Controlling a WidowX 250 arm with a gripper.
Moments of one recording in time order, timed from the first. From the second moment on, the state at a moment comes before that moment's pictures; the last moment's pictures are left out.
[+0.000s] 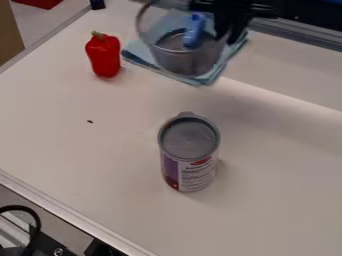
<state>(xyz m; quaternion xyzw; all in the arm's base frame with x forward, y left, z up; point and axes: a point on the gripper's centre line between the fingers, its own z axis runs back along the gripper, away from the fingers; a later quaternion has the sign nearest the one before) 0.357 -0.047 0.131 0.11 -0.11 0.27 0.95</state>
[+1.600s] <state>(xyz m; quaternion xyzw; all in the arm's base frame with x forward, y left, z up) 0.412 -0.105 0.072 0.09 -0.05 -0.01 0.99</state>
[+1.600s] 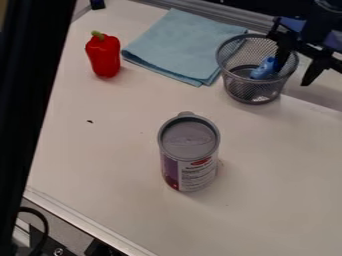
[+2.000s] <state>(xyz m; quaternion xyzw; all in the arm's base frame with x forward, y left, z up) 0.398 -0.099 0.106 0.00 -0.06 0.03 1.00</state>
